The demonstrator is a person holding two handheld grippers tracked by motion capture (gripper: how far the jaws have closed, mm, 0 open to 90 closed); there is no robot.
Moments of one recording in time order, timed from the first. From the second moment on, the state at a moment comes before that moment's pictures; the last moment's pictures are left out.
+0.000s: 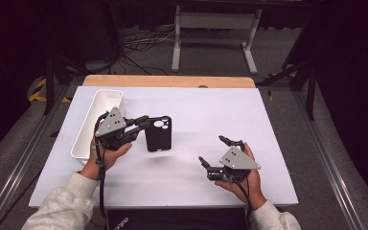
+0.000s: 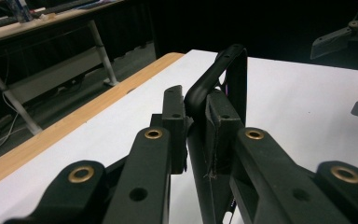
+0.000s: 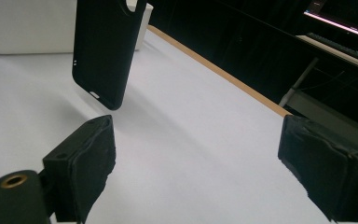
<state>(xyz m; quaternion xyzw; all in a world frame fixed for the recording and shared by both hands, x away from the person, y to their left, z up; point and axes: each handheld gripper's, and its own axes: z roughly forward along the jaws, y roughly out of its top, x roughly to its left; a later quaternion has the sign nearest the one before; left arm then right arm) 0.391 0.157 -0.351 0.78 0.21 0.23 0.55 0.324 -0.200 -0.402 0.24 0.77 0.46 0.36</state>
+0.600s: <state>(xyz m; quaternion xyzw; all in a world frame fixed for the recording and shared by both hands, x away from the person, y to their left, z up) 0.392 0.182 -0.327 0.77 0.19 0.25 0.55 0.317 -0.210 -0.415 0.25 0.78 0.45 0.36</state>
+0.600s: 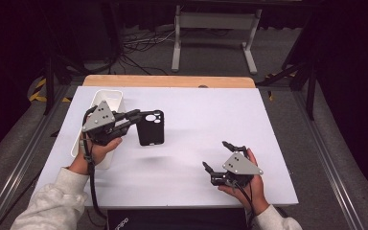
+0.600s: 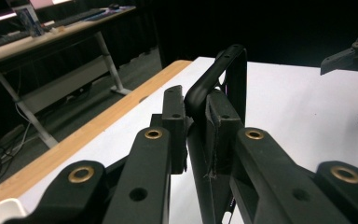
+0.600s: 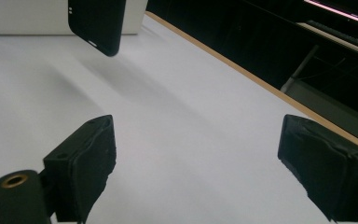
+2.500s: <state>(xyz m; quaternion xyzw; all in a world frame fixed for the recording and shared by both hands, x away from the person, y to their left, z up) 0.443 0.287 -0.274 0.74 0.23 0.32 0.54 0.325 -0.216 -0.415 0.26 0.77 0.45 0.37</state>
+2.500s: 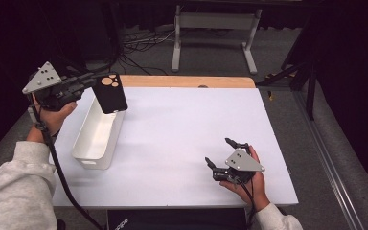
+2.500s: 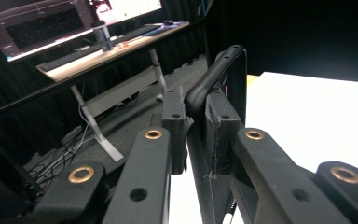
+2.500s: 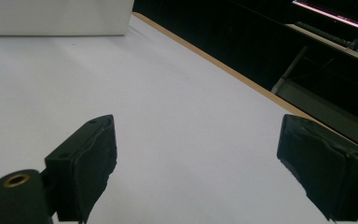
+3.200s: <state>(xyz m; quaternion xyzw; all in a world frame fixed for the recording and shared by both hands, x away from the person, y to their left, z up) 0.477 0.312 -0.283 0.74 0.26 0.33 0.53 0.328 -0.217 -0.416 0.27 0.77 0.45 0.37</state>
